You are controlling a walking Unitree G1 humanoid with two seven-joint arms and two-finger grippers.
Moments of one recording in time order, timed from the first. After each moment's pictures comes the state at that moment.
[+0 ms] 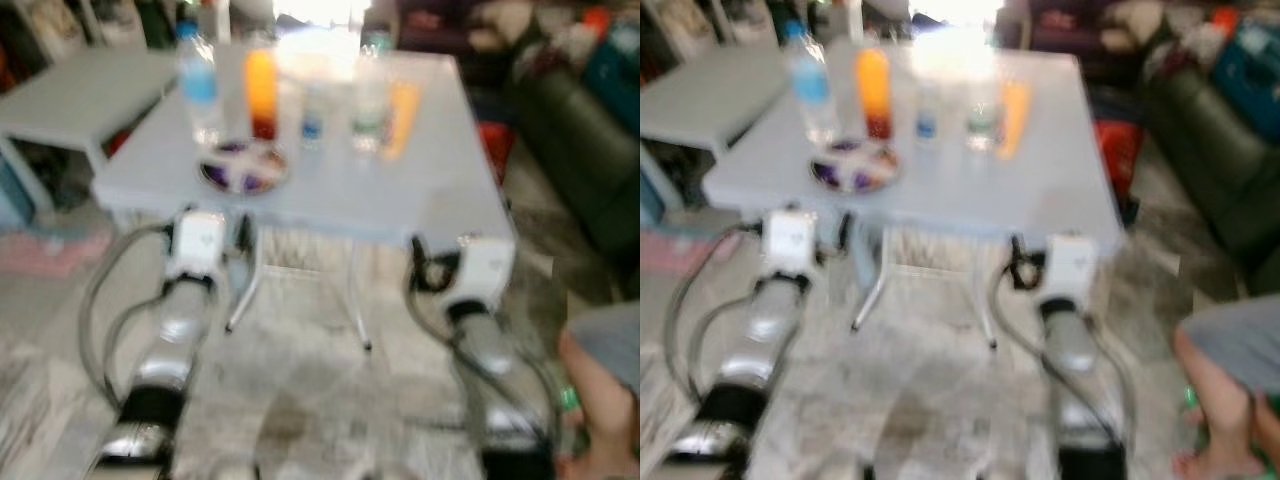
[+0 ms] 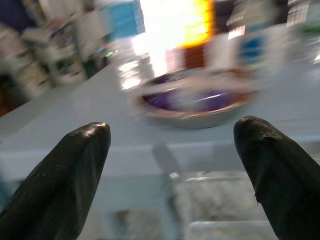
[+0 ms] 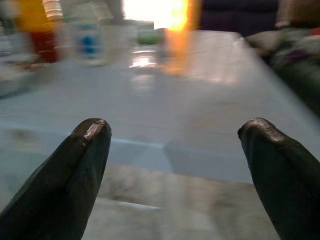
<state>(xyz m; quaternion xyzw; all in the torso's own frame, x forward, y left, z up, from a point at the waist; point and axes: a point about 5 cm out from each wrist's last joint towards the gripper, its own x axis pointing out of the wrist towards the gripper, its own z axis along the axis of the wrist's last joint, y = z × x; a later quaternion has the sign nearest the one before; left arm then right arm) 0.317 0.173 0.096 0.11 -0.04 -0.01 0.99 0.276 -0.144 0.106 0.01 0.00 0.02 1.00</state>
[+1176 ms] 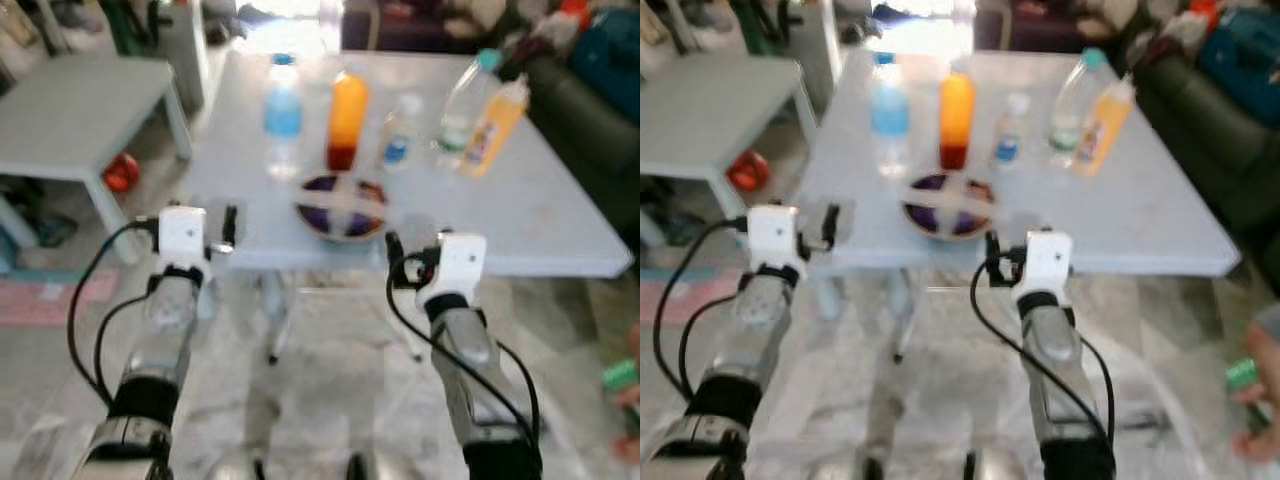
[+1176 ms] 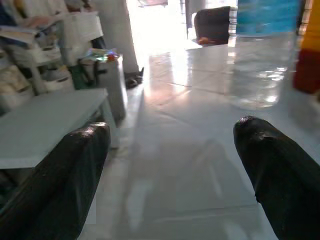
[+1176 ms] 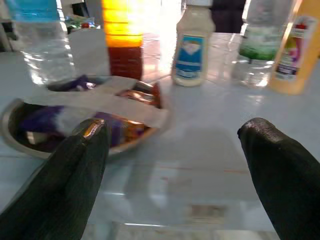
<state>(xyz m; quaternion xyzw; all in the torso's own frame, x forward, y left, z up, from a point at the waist) 0.320 0.170 0.099 0.08 -0.04 -0.02 1.00 0.278 -0.143 0.105 0.01 0.00 0.02 1.00</state>
